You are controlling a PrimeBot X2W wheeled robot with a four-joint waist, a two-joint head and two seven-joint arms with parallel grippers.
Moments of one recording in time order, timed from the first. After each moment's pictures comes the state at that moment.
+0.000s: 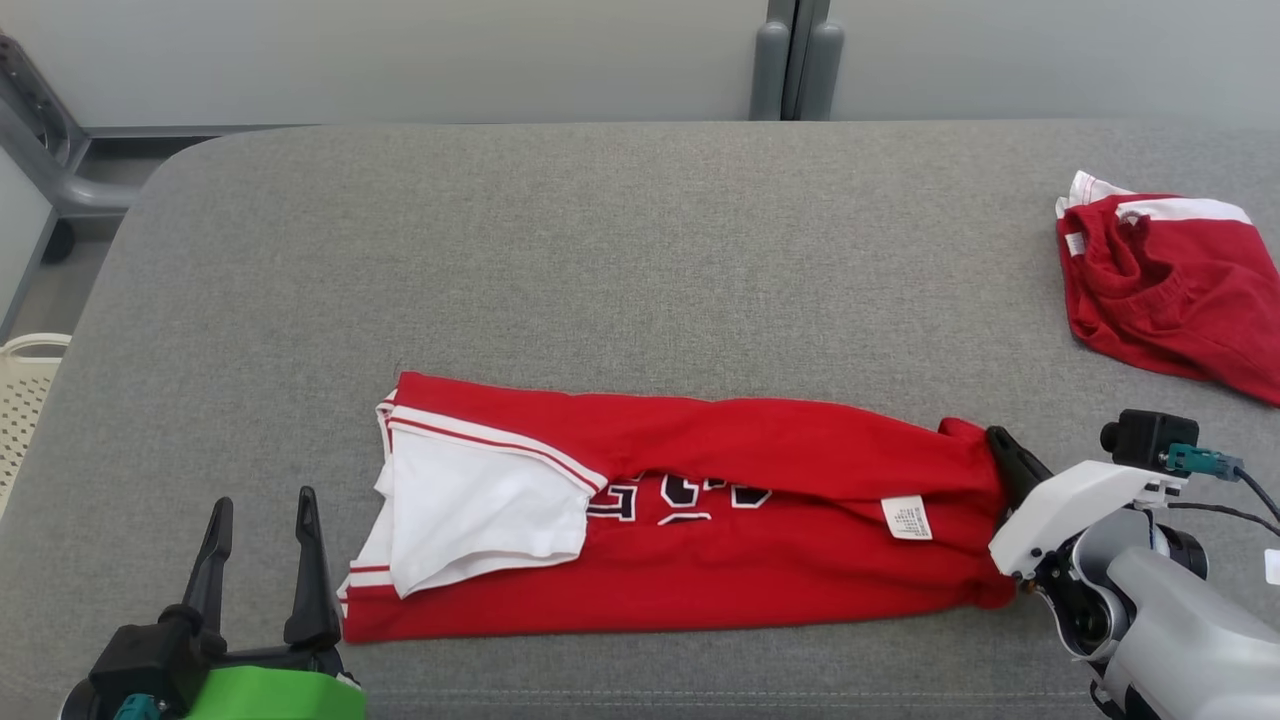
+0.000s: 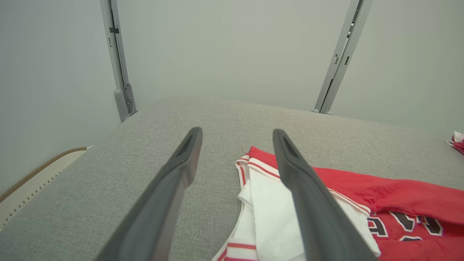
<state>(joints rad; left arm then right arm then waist) 0.05 0.05 0.08 0.11 -0.22 -0.13 -0.26 -0.53 -0.39 0.75 0.83 1.21 0.13 -0.26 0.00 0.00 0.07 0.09</state>
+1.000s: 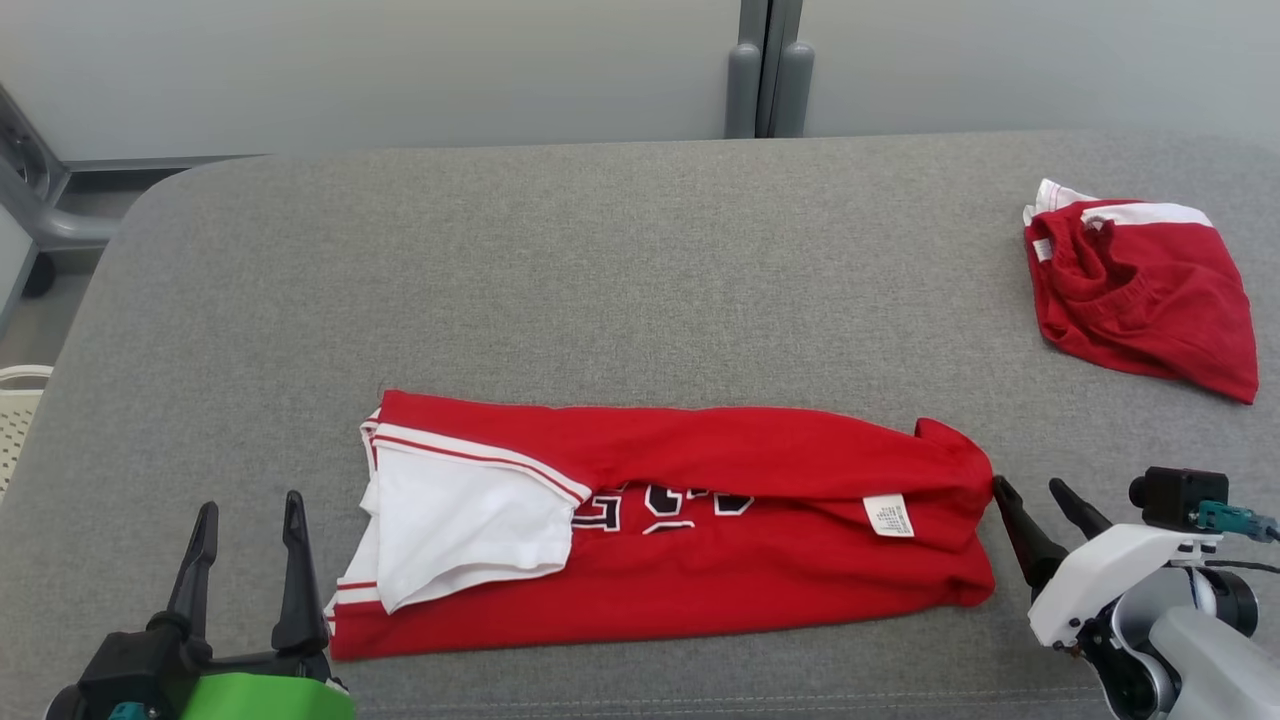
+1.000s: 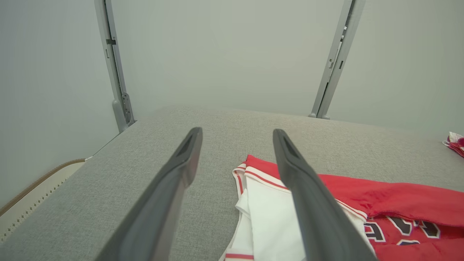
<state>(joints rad) 0.06 0.05 0.09 0.10 -0.21 -0.13 -0.26 -0.37 -0.47 0.67 0.70 1.04 0.13 -0.26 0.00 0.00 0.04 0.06</state>
